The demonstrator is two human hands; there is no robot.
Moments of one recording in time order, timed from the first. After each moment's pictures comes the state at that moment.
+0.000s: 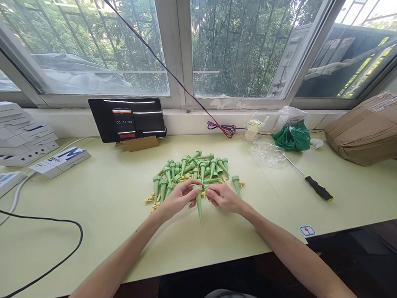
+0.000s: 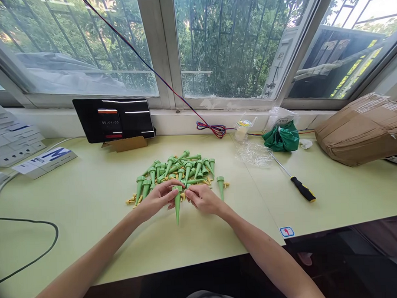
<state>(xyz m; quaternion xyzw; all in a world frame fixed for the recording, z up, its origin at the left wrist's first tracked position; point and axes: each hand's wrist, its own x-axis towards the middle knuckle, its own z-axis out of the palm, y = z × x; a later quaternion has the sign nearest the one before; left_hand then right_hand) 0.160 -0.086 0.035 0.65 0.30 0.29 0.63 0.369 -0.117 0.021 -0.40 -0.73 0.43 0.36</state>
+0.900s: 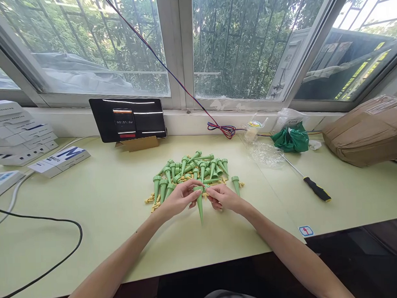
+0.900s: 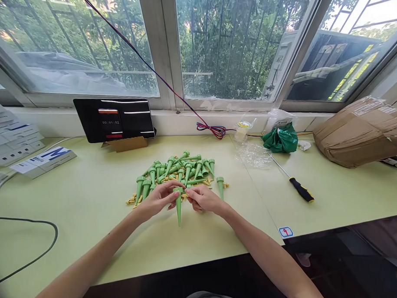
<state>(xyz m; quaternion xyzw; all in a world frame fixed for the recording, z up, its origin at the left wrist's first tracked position) 0.163 -0.088 0.040 0.67 0.29 0.30 0.62 0.370 -0.112 0.014 -0.37 -0.60 0.62 0.34</state>
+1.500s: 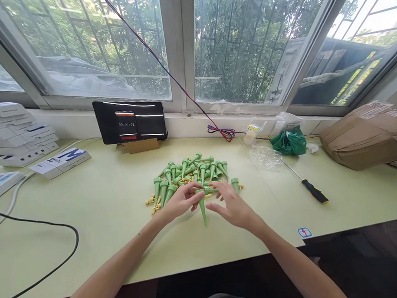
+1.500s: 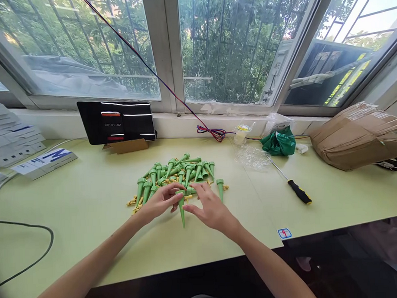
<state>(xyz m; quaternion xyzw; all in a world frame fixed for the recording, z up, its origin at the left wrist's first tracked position) 0.167 -0.089 0.036 0.68 0.32 0.29 0.60 0.375 -0.156 0.046 -0.50 -0.75 0.26 0.34</state>
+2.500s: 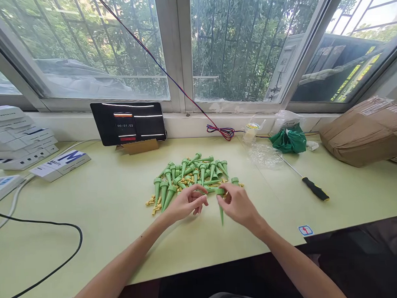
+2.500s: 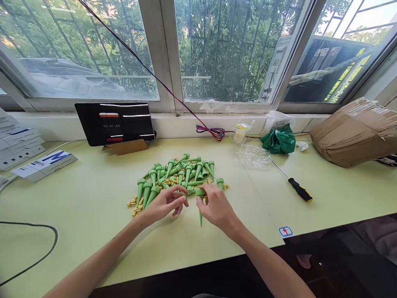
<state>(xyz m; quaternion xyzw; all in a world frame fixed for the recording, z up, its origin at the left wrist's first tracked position) 0.170 -0.092 0.032 0.68 0.29 0.25 0.63 0.377 -0.154 0.037 -0.59 -0.71 0.15 0.36</state>
